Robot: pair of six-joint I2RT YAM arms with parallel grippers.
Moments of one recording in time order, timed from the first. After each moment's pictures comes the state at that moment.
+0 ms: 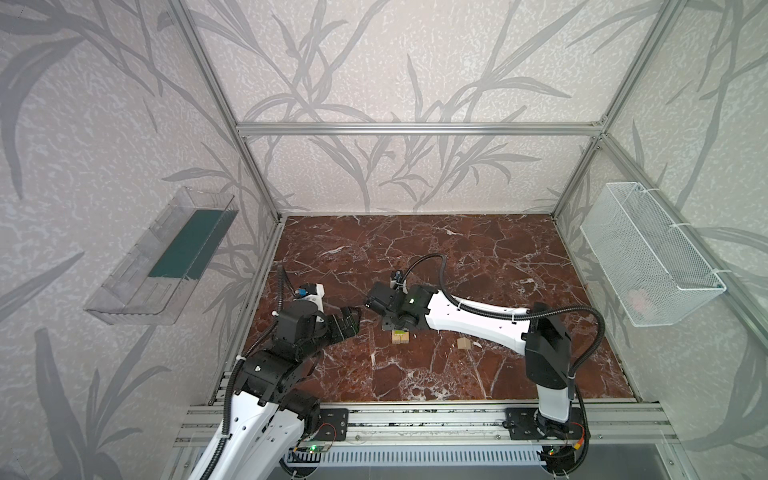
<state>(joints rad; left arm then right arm) -0.34 0.56 0.68 -0.76 0.09 -0.67 1.13 1.96 1.66 -0.90 0.34 0.98</state>
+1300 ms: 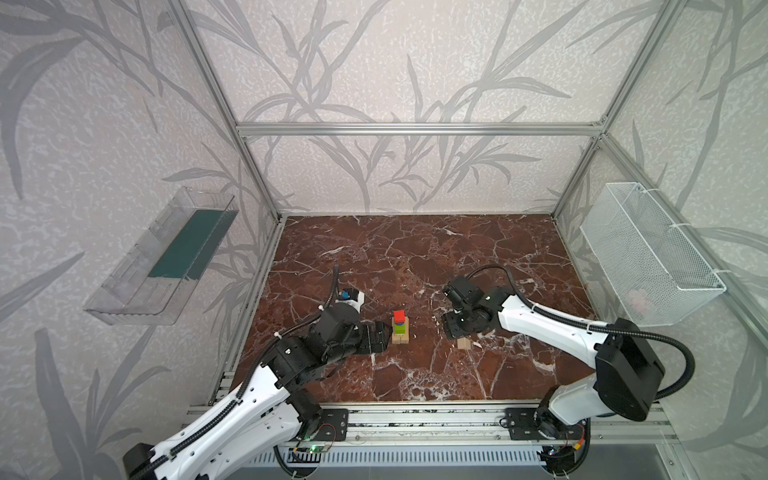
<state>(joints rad) -0.78 0.73 0.70 -0.71 -0.04 -0.75 0.75 1.51 1.00 -0.75 0.02 0.50</state>
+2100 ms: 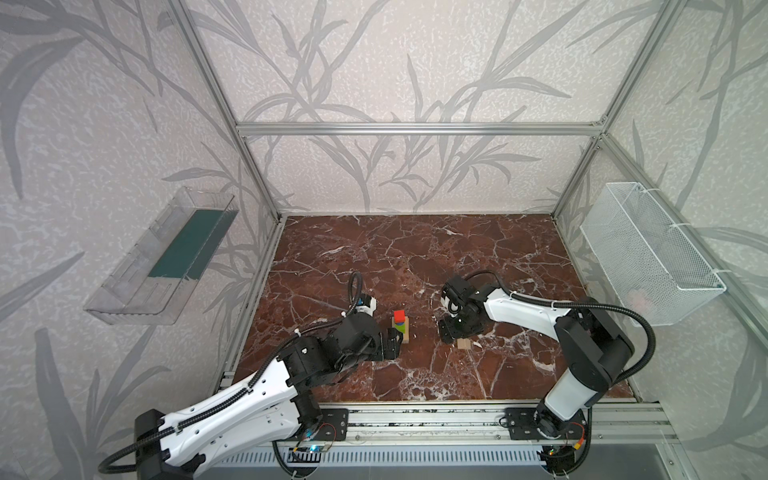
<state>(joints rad) -0.96 0.81 0.71 -0.70 -0.17 -0.88 0.68 1.68 0.97 -0.68 -0.15 0.38</state>
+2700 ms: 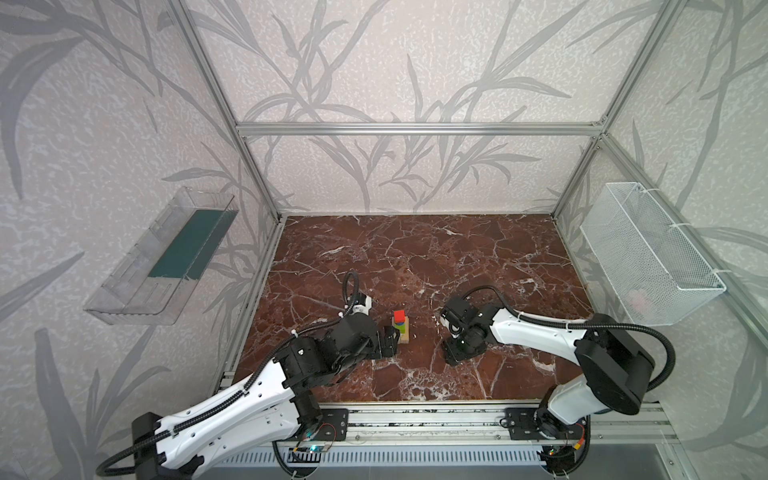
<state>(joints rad) -0.96 0.79 0.72 -0.72 -0.23 -0.90 0.82 1.55 0.83 -0.69 -0.09 0.46</state>
